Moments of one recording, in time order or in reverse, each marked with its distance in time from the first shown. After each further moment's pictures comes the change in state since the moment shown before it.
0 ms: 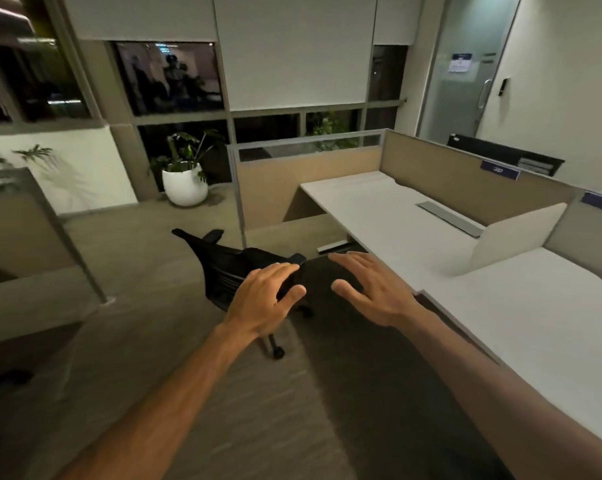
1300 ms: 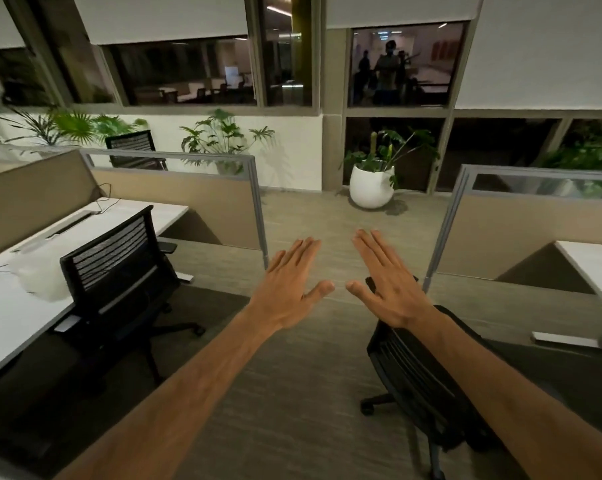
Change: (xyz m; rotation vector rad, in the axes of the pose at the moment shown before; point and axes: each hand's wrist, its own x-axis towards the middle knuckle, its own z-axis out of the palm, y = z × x) left_hand 0.115 -0.544 -0.215 0.284 0.124 -0.490; right_hand 0.623 -0.173 0.356 0.162 -0.125 -0.551
